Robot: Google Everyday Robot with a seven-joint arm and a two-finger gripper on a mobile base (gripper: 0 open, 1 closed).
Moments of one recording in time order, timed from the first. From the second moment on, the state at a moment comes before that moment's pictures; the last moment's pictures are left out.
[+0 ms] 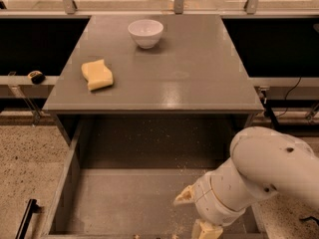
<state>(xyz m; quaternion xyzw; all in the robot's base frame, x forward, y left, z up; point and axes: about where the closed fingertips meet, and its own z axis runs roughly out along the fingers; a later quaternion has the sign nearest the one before) 0.310 -0.069 0.699 -0.76 0.61 0.16 0.16</state>
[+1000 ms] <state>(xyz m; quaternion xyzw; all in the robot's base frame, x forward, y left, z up) 0.335 -0.053 0.761 -0.78 0.59 0.12 0.18</state>
